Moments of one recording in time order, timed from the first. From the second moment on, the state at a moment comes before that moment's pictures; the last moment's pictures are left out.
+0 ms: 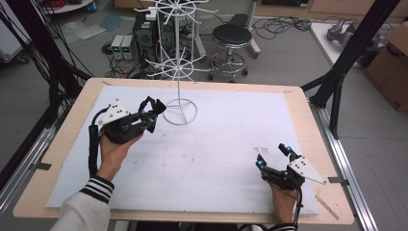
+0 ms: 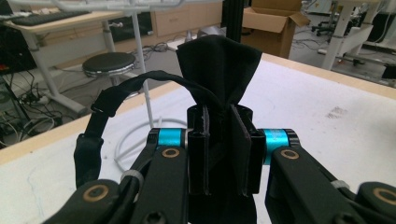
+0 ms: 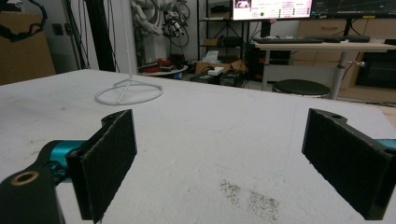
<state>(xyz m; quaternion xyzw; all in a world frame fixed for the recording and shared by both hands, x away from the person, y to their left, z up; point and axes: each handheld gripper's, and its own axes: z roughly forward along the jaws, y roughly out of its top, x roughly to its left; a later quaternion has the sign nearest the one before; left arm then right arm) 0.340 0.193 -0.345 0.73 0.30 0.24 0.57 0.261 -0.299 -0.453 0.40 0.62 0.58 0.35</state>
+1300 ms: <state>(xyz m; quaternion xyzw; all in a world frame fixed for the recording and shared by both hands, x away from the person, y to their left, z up) 0.368 0.150 -0.298 0.72 0.28 0.26 0.58 0.260 -0.300 -0.453 0.40 0.62 0.58 0.35</state>
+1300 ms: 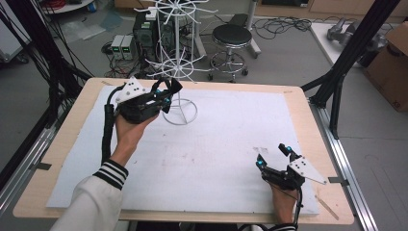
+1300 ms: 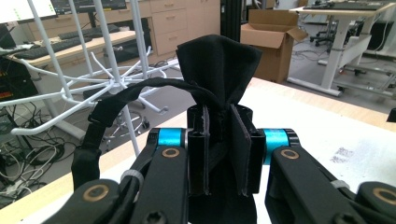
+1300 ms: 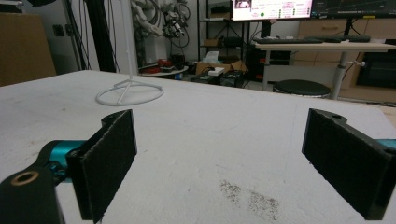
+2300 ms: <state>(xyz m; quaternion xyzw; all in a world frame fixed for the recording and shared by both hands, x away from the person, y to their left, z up) 0.404 0.136 -0.327 0.73 0.31 0.25 0.55 0.261 -0.301 -0.453 0.40 0.61 0.59 0.35</state>
